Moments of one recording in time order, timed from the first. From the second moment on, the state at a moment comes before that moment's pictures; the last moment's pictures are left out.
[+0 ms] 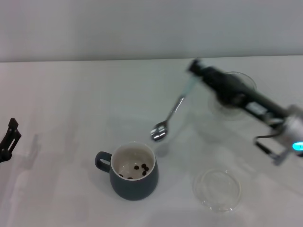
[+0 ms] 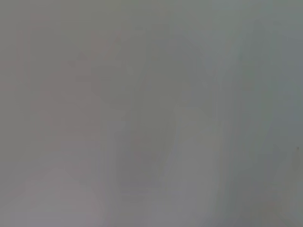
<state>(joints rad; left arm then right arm) -0.28 -2.08 2.83 0.17 -1.30 1.31 -0.18 0.38 1.99 -1.87 -0.38 -0.23 -1.44 1.20</state>
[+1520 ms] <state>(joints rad) -0.30 -2.08 2.83 0.17 -1.30 1.31 -0.18 0.30 1.97 -1.81 -0.03 -0.30 -1.38 1.38</state>
